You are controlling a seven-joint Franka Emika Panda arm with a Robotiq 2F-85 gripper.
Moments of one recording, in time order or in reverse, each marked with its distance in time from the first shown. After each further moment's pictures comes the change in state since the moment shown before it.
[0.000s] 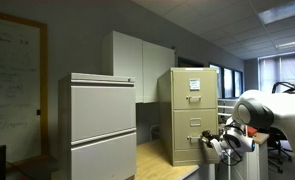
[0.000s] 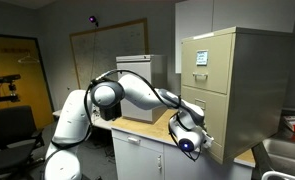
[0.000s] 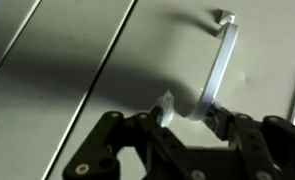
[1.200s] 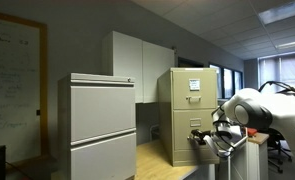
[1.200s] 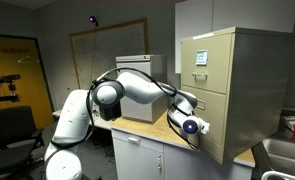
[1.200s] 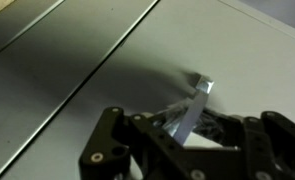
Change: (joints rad) arm 0.066 0.005 0.023 0.101 -0.335 0.090 0.142
